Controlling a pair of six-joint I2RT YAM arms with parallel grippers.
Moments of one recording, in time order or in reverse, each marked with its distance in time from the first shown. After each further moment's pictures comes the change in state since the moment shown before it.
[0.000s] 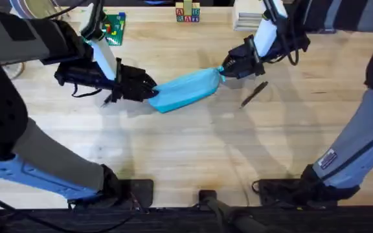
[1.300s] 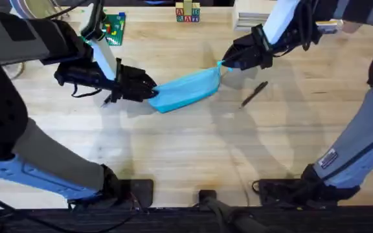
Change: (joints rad) left arm 0.000 0.000 0.000 -0.003 -0.003 0.000; right arm -0.028 0.000 0.099 -0.252 -0.161 0.000
